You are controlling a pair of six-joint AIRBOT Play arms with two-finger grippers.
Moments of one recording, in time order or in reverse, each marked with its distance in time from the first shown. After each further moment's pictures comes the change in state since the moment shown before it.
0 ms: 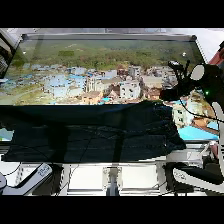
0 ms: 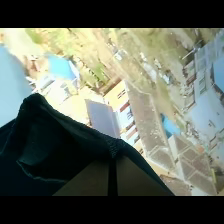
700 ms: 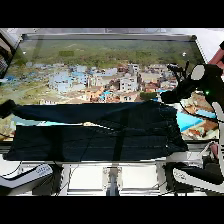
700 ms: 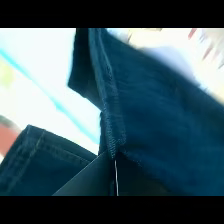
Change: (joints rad) left arm -0.098 -0.135 -0.035 0.032 0.003 0.289; right arm 0.000 0.000 0.002 -0.002 0.068 0.010
